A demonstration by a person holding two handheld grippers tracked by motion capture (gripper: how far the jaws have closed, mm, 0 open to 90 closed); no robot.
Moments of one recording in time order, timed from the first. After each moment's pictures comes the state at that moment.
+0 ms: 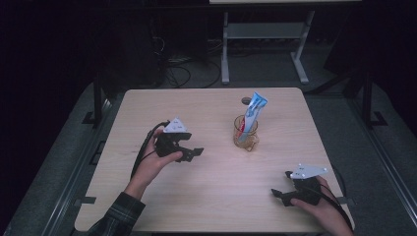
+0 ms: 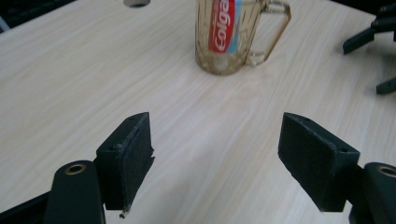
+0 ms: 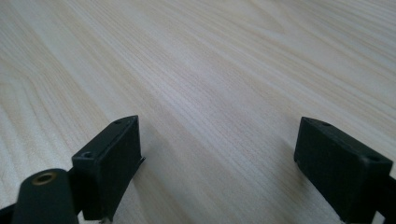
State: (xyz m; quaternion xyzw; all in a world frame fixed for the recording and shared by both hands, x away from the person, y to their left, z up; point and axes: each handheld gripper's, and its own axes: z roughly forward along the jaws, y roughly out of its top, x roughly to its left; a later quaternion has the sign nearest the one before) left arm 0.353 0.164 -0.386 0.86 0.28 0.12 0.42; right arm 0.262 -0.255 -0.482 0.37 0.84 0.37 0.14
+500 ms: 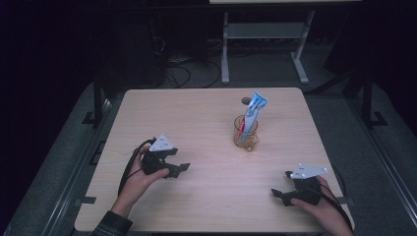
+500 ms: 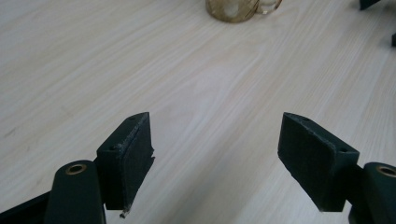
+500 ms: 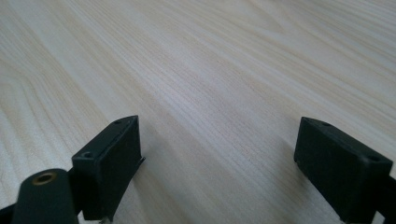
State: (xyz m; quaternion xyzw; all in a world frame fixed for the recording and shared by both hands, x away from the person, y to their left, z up) left arm 0.319 0.201 -0.414 0.86 0.30 0.12 0.39; right arm 0.262 -0.255 -0.482 0.37 0.84 0.37 0.15
